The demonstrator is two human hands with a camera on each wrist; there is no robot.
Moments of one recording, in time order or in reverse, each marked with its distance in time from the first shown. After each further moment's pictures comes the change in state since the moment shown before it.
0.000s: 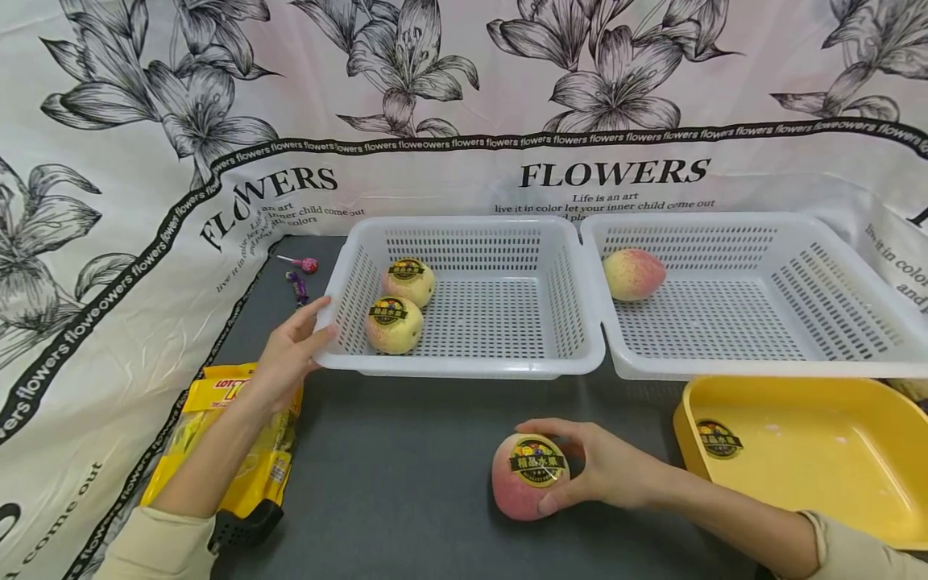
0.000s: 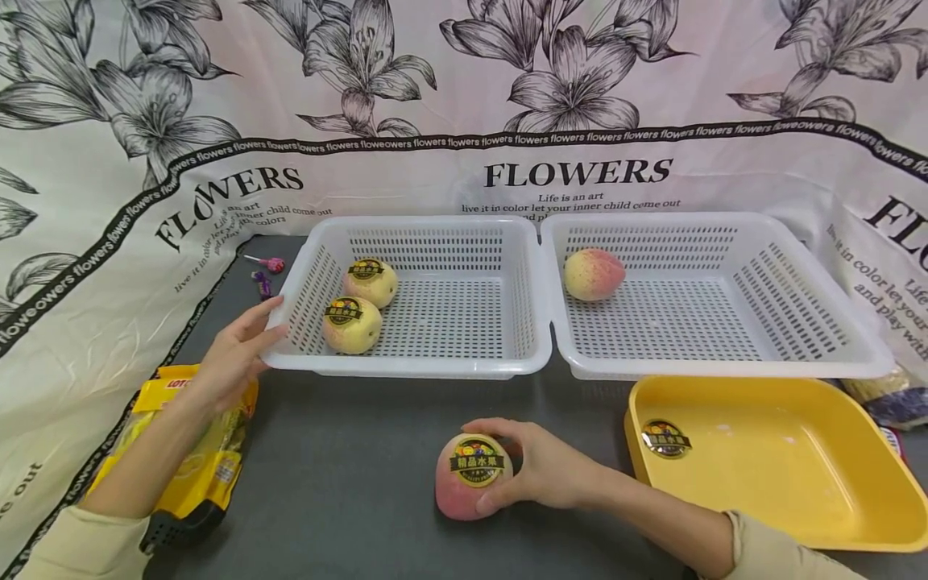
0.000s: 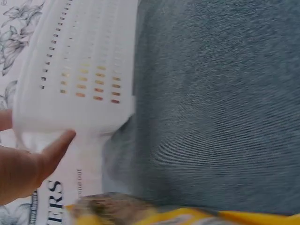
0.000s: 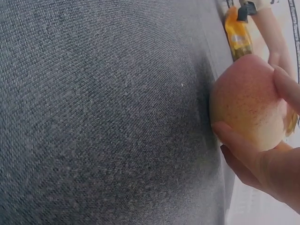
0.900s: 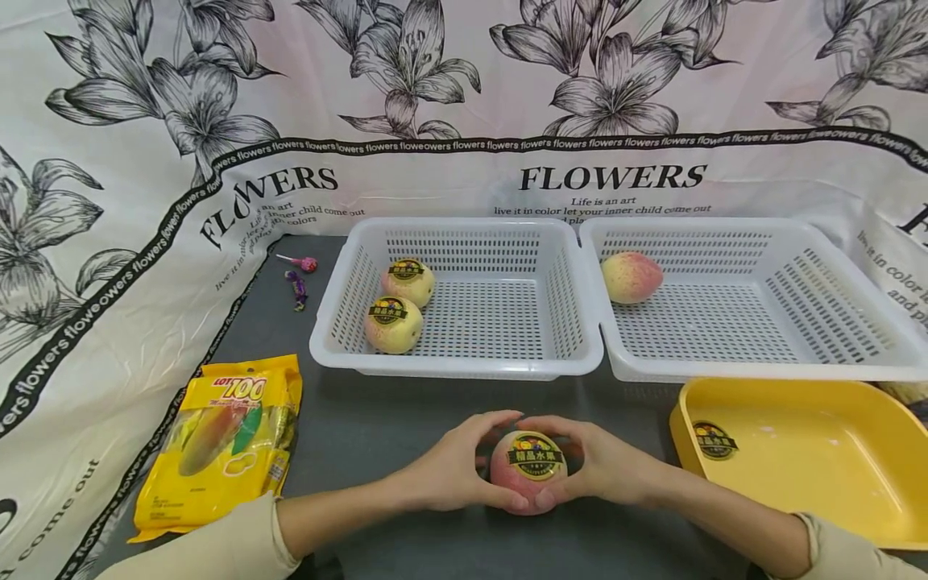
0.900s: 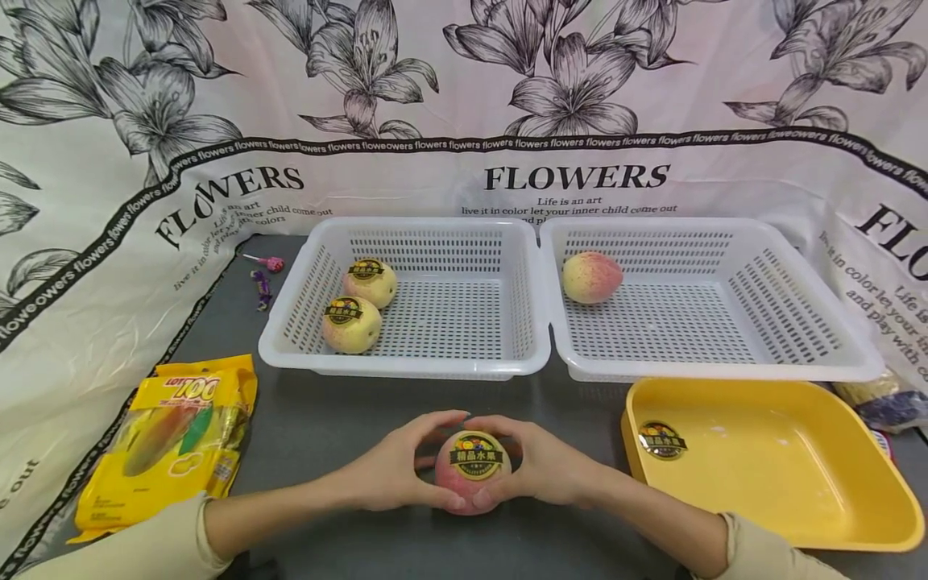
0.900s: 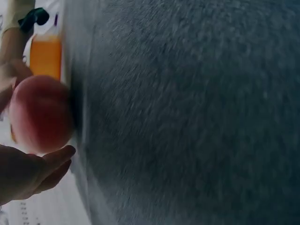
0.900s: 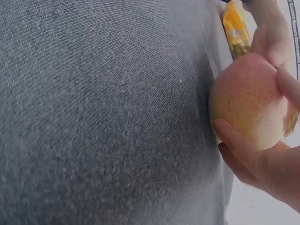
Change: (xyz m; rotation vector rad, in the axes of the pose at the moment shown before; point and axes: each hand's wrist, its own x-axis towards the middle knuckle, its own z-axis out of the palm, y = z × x) left_hand -0.061 -0.024 0.170 0.242 -0.591 0.105; right_hand 0.000 0.001 -0.002 0.029 0.003 0.047
